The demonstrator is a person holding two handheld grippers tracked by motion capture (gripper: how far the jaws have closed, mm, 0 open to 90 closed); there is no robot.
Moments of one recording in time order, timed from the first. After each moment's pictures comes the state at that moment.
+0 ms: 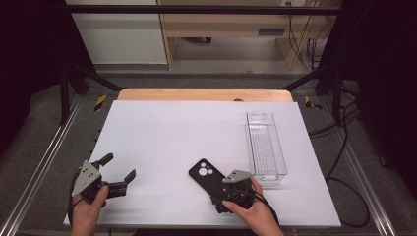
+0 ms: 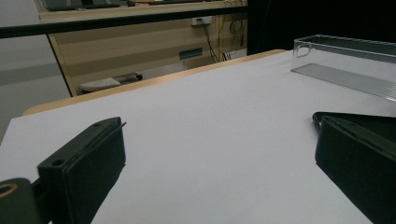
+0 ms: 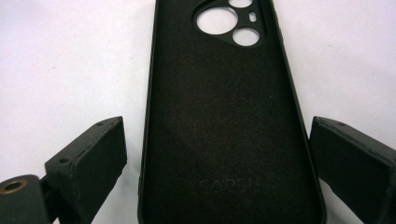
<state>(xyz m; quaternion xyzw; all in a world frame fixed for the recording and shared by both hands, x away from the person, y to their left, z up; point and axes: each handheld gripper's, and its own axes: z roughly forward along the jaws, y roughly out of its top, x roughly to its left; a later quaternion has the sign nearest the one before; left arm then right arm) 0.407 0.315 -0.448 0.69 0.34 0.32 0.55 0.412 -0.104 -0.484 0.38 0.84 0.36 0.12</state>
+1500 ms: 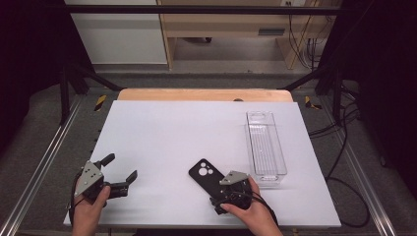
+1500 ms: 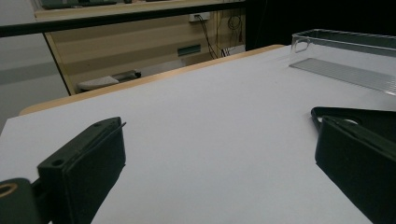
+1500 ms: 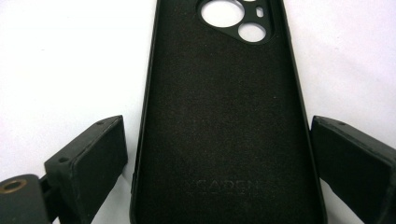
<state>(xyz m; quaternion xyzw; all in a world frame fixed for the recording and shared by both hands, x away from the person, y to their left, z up) 0.407 0.311 -0.449 0.70 0.34 0.32 0.54 0.412 -0.099 -0.487 0.35 0.86 0.34 0.14</state>
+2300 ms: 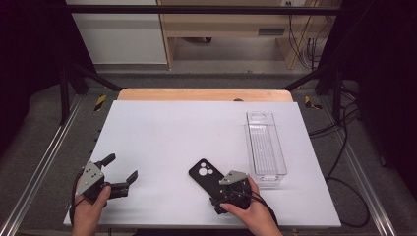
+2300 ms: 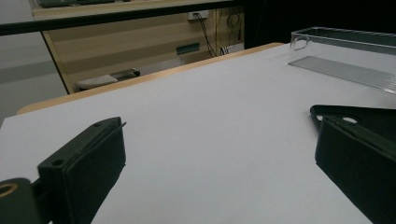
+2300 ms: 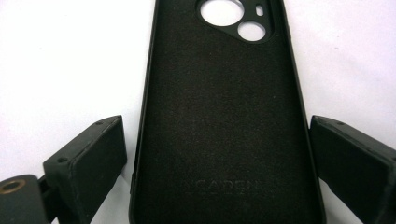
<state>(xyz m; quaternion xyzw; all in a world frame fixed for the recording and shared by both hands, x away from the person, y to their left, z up) 0.408 0.311 -0.449 0.70 0.34 0.32 0.54 0.412 -0.098 -0.486 0.36 0.86 0.33 0.14</state>
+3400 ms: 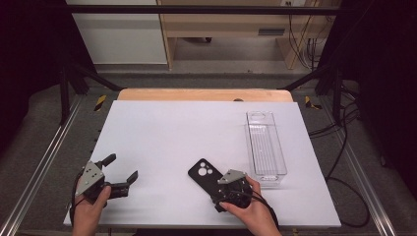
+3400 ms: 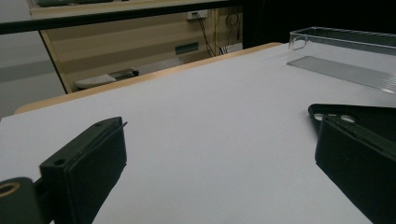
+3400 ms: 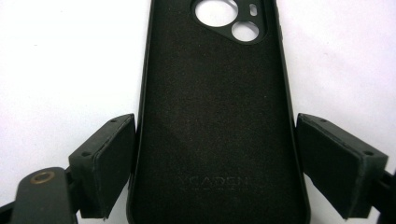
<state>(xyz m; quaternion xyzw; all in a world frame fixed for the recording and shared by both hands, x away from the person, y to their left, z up) 0.408 0.310 -0.449 0.70 0.34 0.32 0.54 0.412 -0.095 -0.478 0.35 0.87 0.31 0.15</state>
